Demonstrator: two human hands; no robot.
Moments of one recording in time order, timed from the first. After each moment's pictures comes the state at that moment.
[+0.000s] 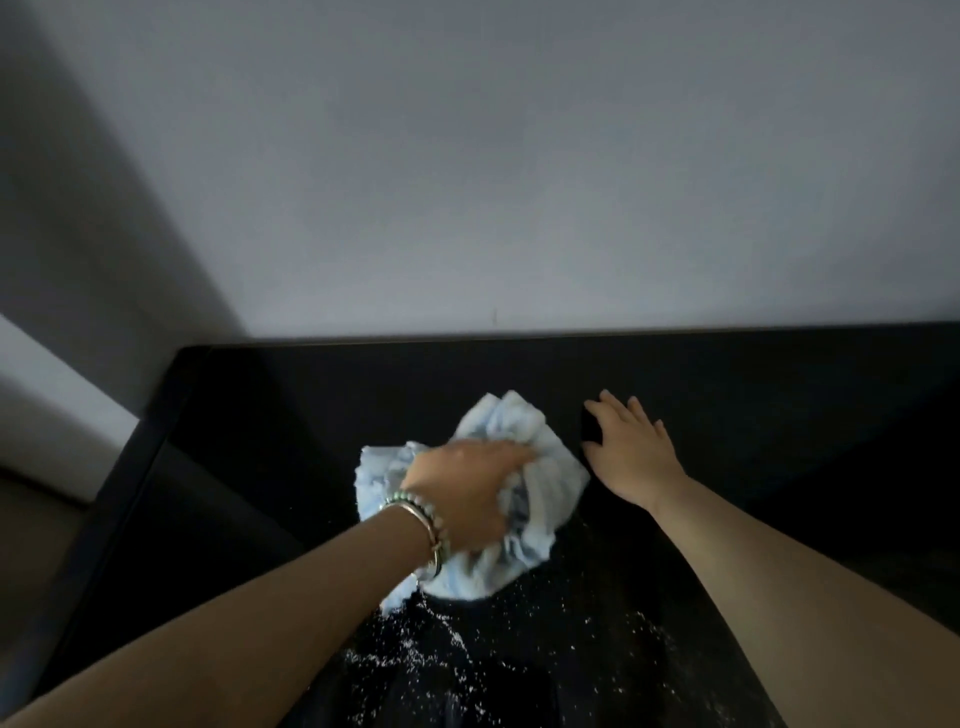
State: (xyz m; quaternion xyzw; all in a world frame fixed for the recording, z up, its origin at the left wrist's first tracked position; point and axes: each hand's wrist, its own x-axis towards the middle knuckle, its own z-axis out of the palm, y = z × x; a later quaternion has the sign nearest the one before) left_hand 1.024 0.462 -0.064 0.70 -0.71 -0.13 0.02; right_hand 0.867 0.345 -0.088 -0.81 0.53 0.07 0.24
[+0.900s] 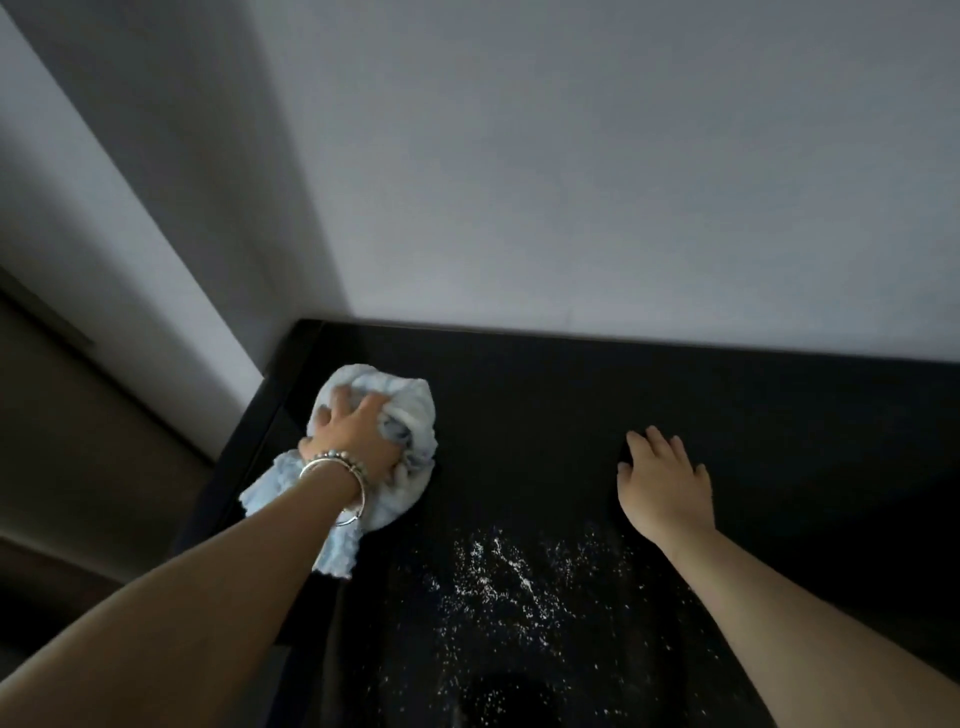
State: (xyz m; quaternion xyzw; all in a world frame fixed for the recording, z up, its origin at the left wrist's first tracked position) left_hand 1.141 0.541 -0.063 0.93 -0.30 -0.21 0.06; right_hand 0.882 0.411 -0.087 -0.81 0.56 0.07 0.16
